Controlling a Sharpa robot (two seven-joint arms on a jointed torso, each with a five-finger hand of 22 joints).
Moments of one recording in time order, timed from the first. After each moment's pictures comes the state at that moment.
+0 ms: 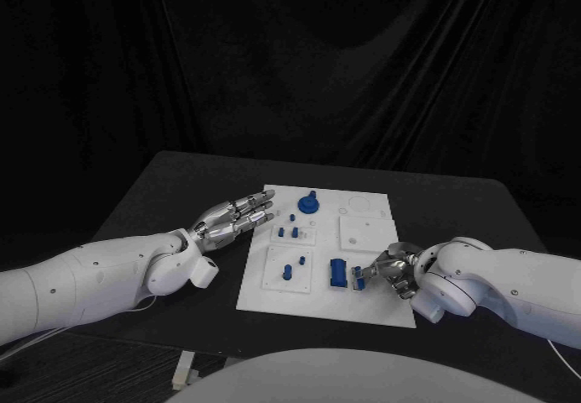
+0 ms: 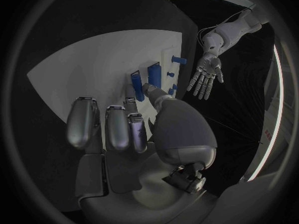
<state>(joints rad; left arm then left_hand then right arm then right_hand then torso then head) 0.98 -0.84 -0.21 1.27 -0.23 0.28 0.68 1.46 0.22 -0.23 0.26 0.40 0.22 0.01 0.03 0.03 0.02 0.04 0.08 0.02 0.00 0.08 0.01 0.00 0.16 0.00 0.19 0.01 0.00 1.07 -0.85 -0.21 1.63 -0.67 -0.27 -0.56 1.08 -0.05 0.30 -0.01 0.33 0.98 0.06 0.33 0.29 1.47 -0.02 1.57 1.31 1.46 -0.08 1.38 1.12 0.07 1.47 0.02 1.24 1.31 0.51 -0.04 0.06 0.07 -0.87</state>
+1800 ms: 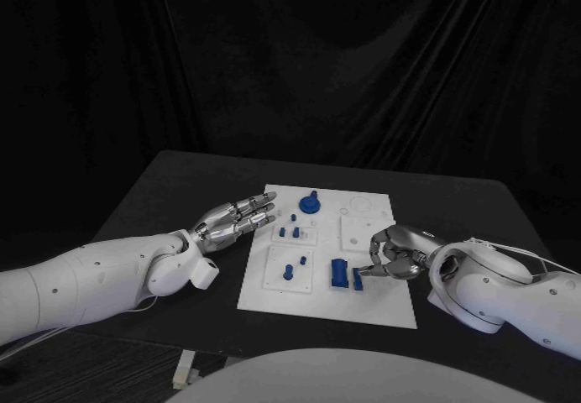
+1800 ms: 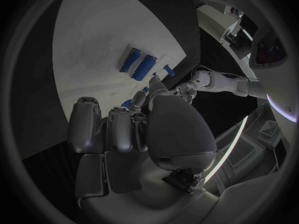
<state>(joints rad) 0.97 -0.85 -0.21 1.27 -0.23 0.29 0.68 1.46 0.22 -0.23 0.25 0.43 0.22 0.02 0.03 0.03 0.02 0.04 0.08 0.02 0.00 0.09 0.01 0.00 0.16 0.00 0.20 0.01 0.00 1.06 -0.95 -0.21 1.74 -1.33 -0.33 -0.31 1.30 -0.11 -0.01 0.27 0.08 0.79 -0.02 1.09 0.88 1.47 -0.08 1.57 1.31 1.47 -0.13 1.42 1.21 0.07 1.46 -0.02 1.27 1.31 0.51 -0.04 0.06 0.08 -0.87</state>
